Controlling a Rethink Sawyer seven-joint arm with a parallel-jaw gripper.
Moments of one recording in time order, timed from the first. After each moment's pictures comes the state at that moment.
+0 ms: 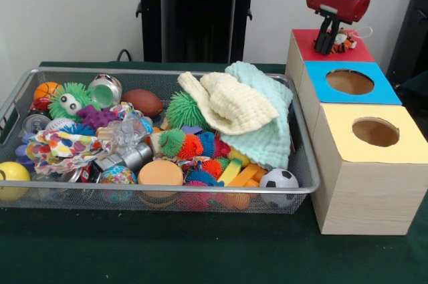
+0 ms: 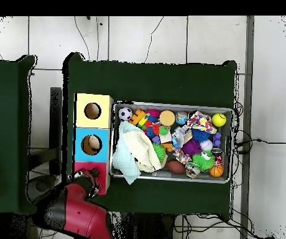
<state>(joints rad) 0.53 -0.66 -0.38 2.09 0.60 0.09 2.27</state>
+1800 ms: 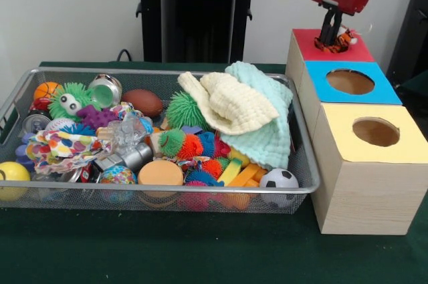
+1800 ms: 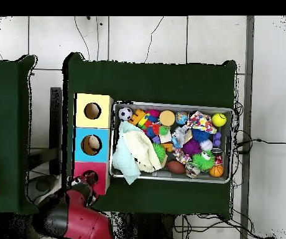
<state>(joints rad) 0.48 -0.75 -0.30 2.18 0.62 0.12 2.27</state>
